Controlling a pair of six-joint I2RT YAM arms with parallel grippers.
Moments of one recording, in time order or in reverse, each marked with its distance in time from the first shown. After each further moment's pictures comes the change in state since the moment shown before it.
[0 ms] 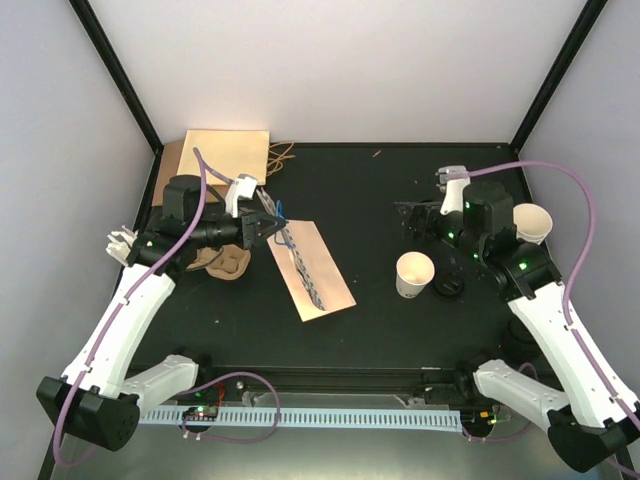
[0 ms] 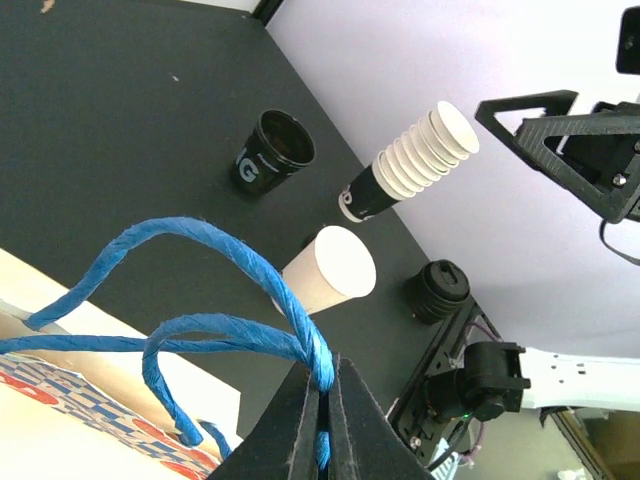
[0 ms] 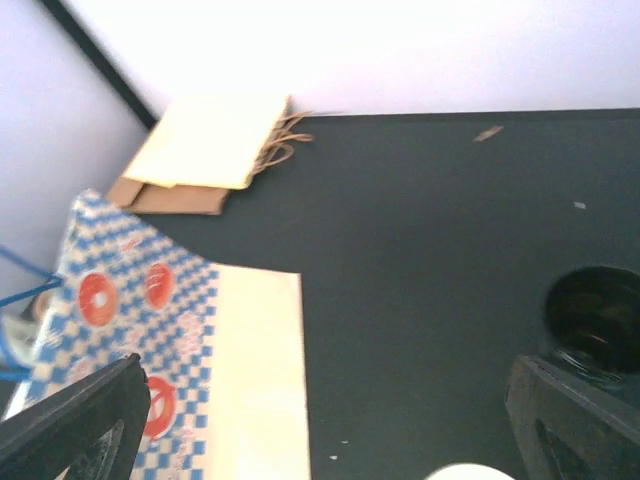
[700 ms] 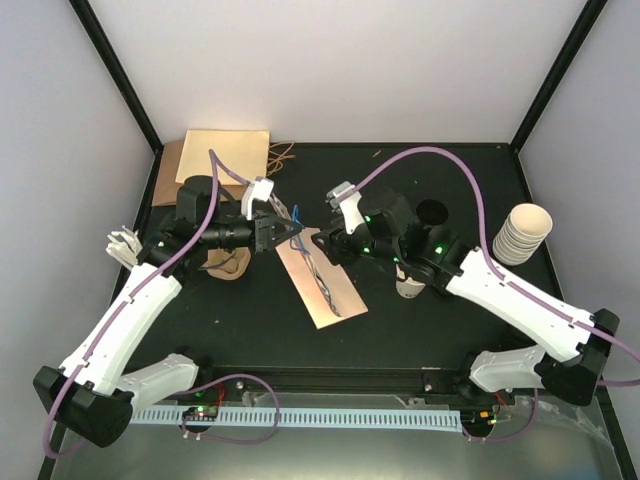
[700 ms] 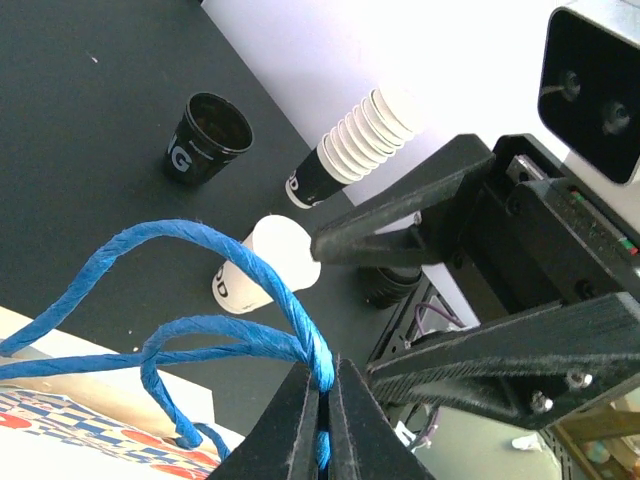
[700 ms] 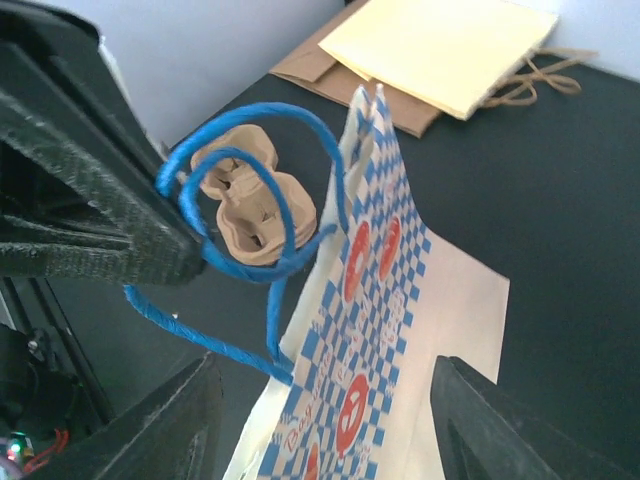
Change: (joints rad) left arm -0.124 0.016 -0.002 0.085 0.010 -0.090; right arm 0.478 0.315 0.151 0.093 0.003 -0.082
